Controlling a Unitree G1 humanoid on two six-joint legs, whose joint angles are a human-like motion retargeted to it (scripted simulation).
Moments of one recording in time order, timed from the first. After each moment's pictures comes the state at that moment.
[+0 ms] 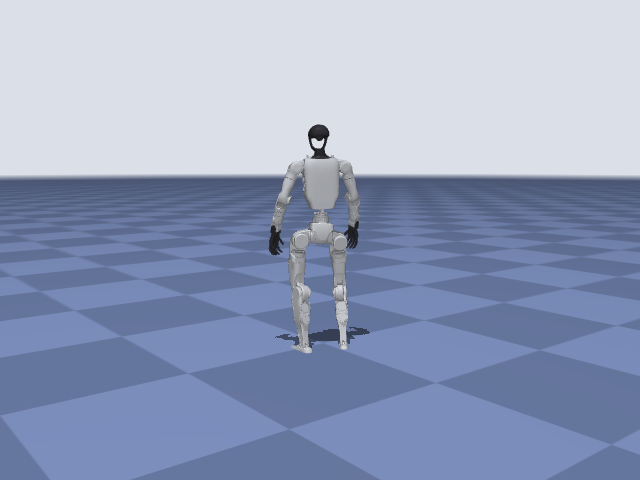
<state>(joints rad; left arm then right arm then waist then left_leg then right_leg) 0.06 0.42 -0.41 1.07 0.34 -0.10 -0.06 -0.09 -0.30 0.34 1.16 -0.16 -0.07 0.04 -0.03 -0.10 -0.05 0.05 0.03 0.36 0.17 -0.29 0.01 -0.09 -0.17 -0.22 0.40 -0.39 0.09</state>
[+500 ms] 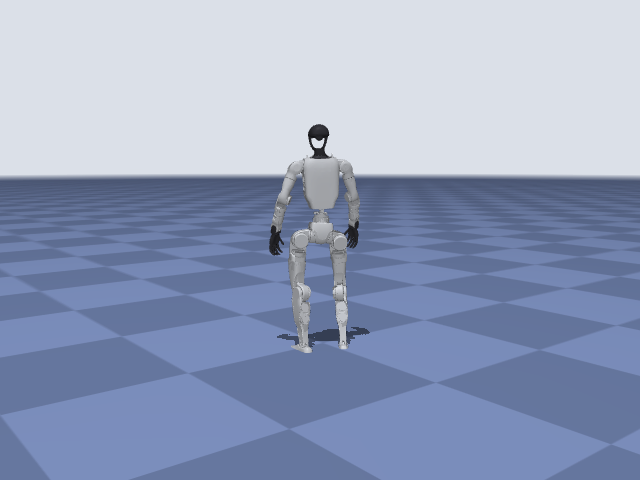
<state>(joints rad) 0.06 0.42 -0.40 1.08 0.33 -0.10 -0.06 -0.11 -0.29 0.34 1.17 -0.18 -0.07 0.04 -0.04 -0.10 -0.06 0.05 0.02 0.37 0.16 -0.27 0.02 -0.10 -0.17 -0.21 0.38 -0.39 0.10</state>
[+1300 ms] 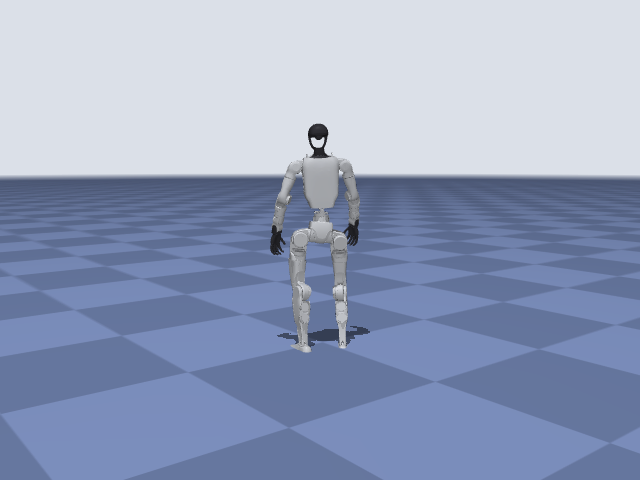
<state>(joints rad) 0.08 0.42 -0.41 1.10 0.30 -0.11 -0.03 -0.14 -0.27 0.36 1.15 -0.20 -0.08 0.02 -0.04 -0.12 -0.10 0.03 0.01 0.41 0.11 -0.23 0.03 -0.14 -0.16 -0.18 0.32 -0.35 0.13</state>
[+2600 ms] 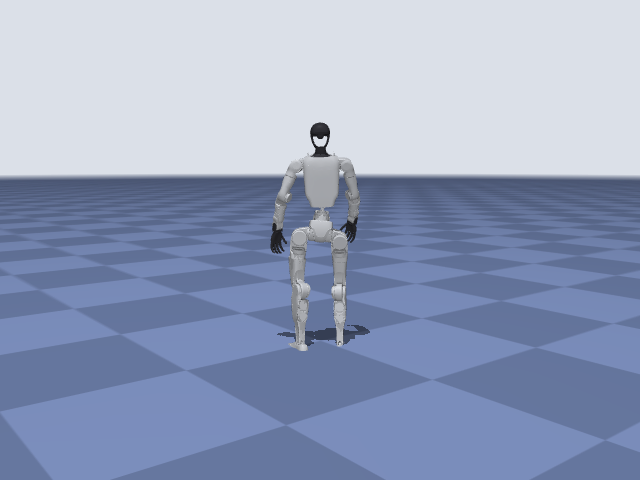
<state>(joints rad) 0.09 0.43 -0.47 1.14 0.32 -0.12 -0.01 -0.23 -0.25 0.47 1.12 -0.27 -0.10 0.03 -0.04 -0.12 -0.15 0.01 0.00 0.46 0.06 -0.17 0.04 -0.18 -0.14 -0.12 0.21 -0.29 0.18</state>
